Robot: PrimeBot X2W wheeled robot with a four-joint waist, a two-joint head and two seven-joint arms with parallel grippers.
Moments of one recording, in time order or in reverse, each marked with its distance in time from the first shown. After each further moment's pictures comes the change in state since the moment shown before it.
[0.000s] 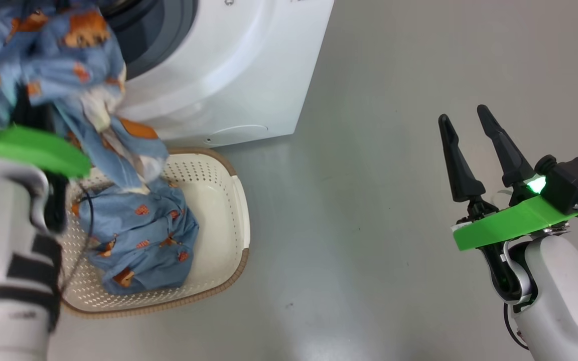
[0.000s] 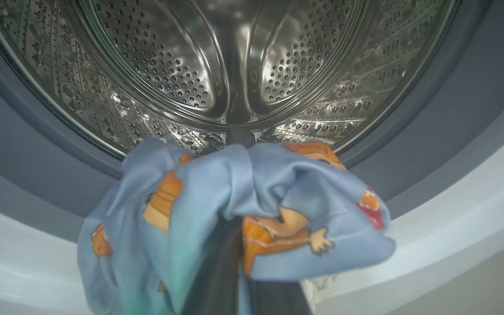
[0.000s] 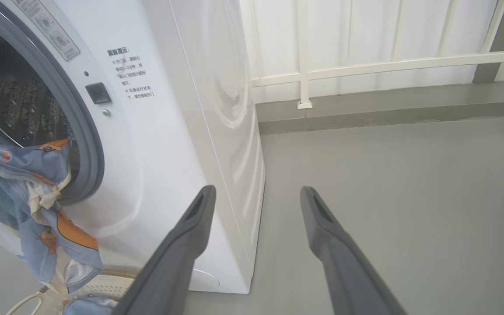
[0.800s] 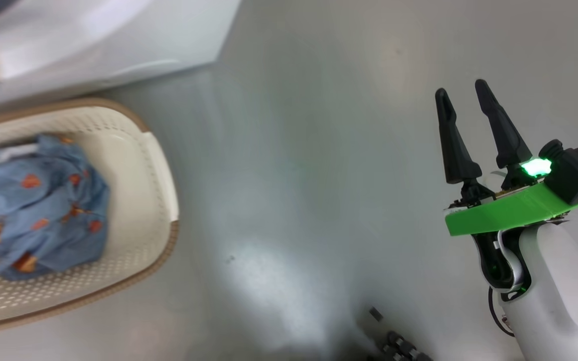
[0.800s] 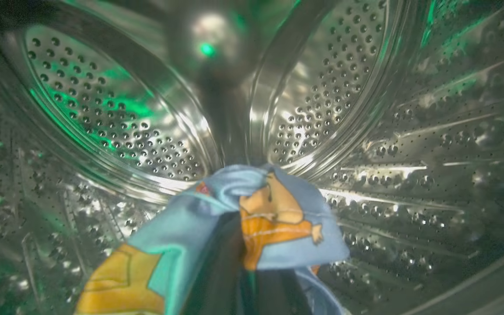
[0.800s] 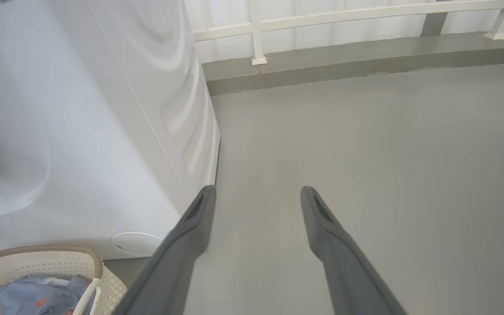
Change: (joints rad) left arm -0.613 0.210 -0.057 0.186 0.064 -0.001 0.062; right arm -0.025 0.055 -0.027 -0.070 0.000 0.000 0.000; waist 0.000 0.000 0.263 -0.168
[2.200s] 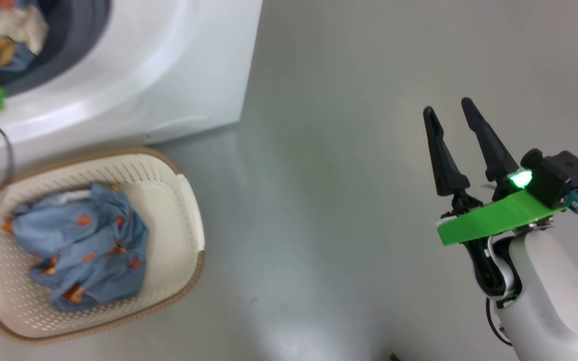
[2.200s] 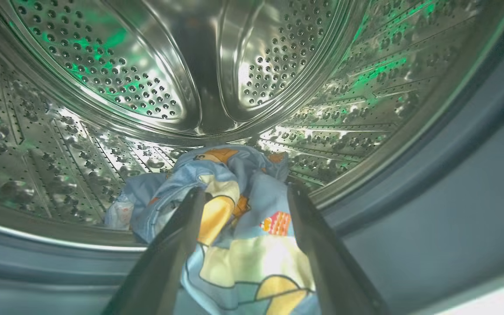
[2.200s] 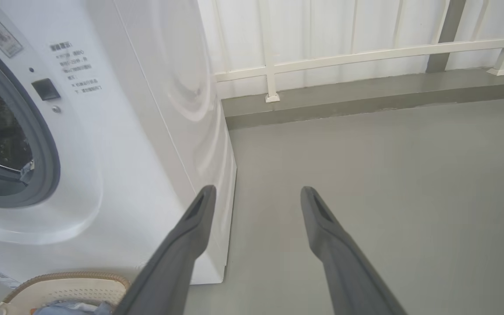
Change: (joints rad) left arm 0.266 -0.024 -0.232 0.057 -0.267 -0.007 -0.009; right arm -0.005 0.002 0.032 0.076 0.002 0.000 0.000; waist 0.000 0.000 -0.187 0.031
